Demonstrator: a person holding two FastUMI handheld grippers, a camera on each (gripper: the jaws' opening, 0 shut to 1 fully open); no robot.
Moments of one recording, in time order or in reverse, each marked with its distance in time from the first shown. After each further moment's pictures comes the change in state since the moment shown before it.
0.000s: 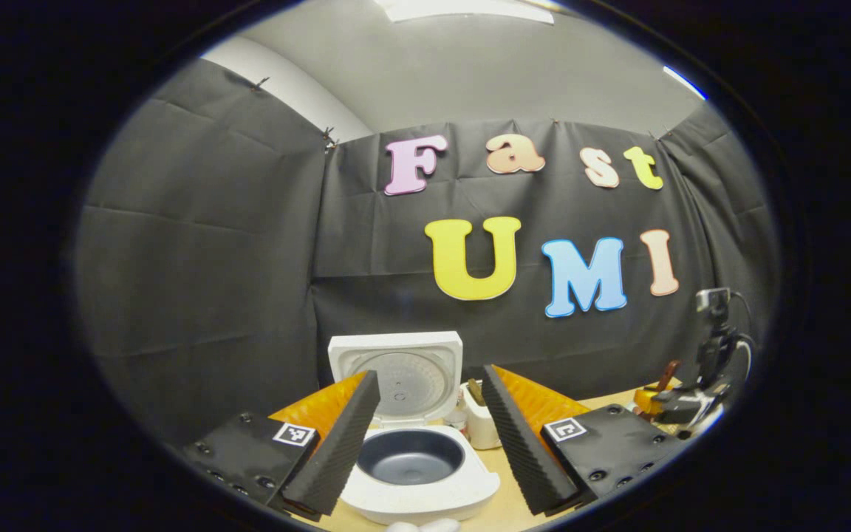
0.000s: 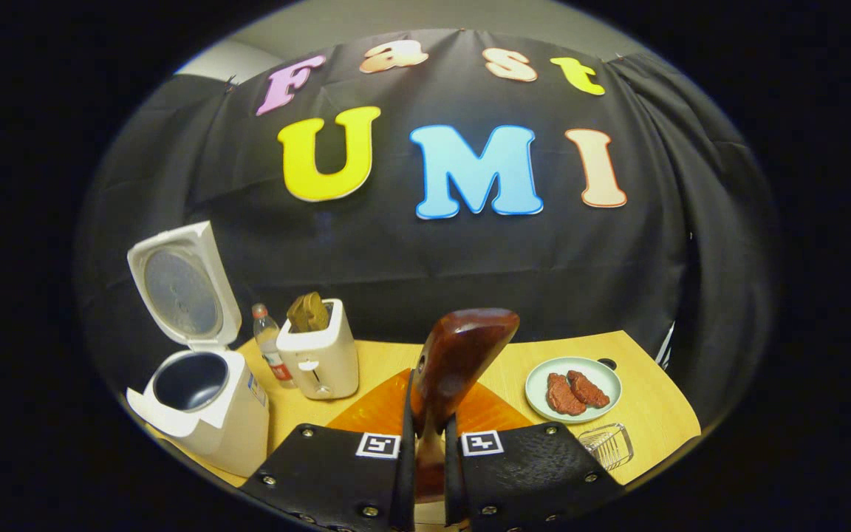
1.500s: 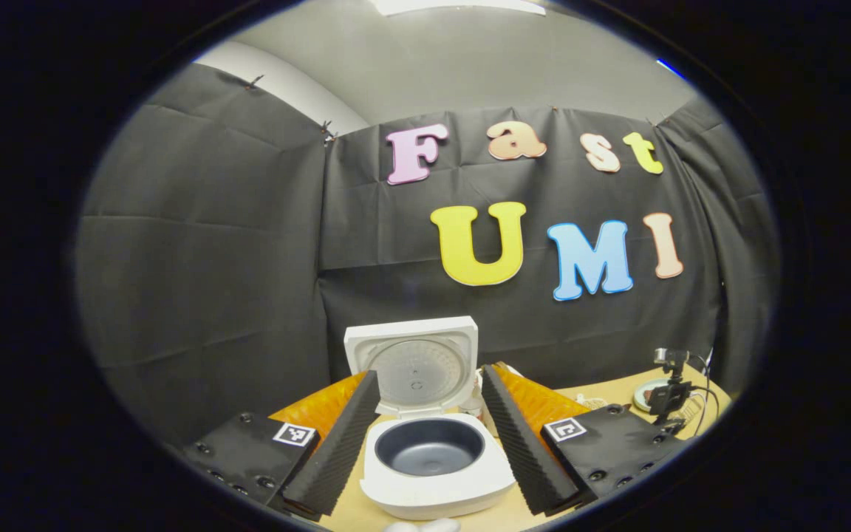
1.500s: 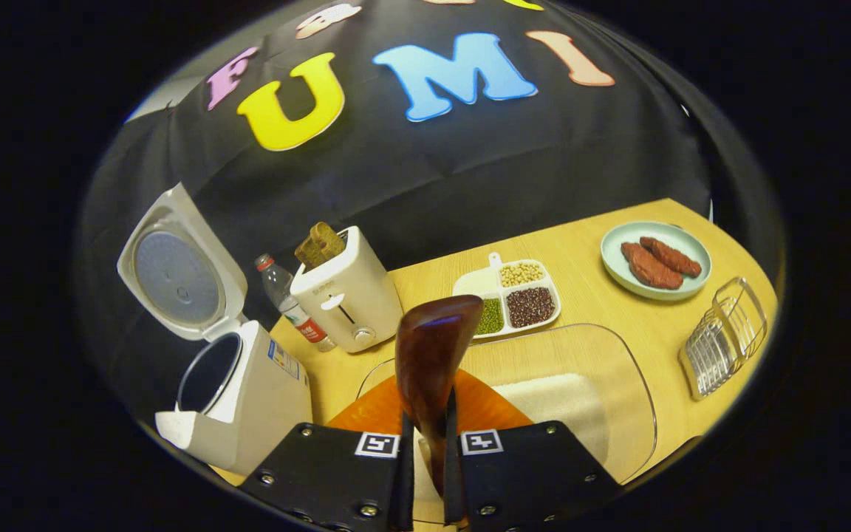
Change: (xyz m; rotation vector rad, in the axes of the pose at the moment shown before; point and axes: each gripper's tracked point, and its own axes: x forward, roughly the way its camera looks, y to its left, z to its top) left arm -0.007 0.021 -0.008 0.051 0.046 0.012; right arm 0.040 0.069 -0.103 0.434 0.248 0.135
